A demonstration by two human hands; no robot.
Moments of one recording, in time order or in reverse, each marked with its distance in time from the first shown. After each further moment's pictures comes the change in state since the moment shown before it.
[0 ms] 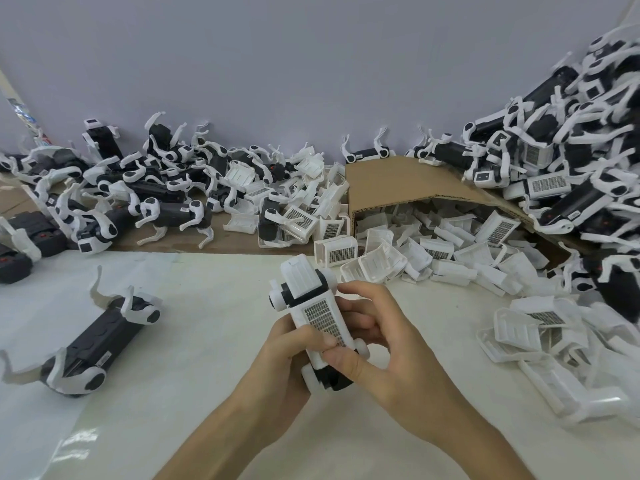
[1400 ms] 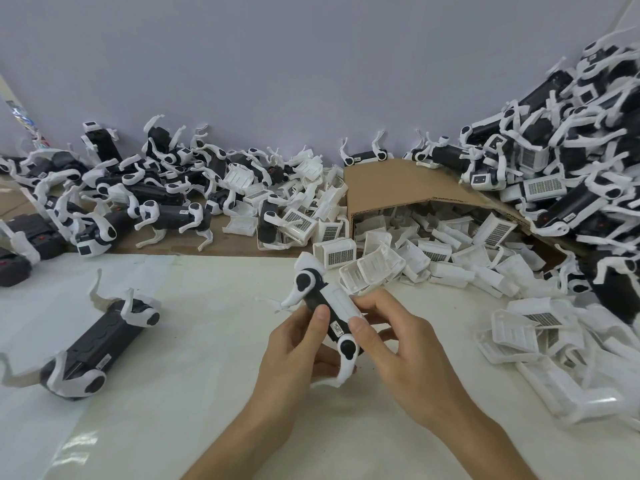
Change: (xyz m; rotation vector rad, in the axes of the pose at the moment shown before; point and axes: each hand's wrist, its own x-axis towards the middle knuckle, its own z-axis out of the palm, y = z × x) left_hand 0.012 -0.022 0.002 0.278 0.256 0.108; right_hand 0.006 0.016 -0.008 -0.168 0.115 0.021
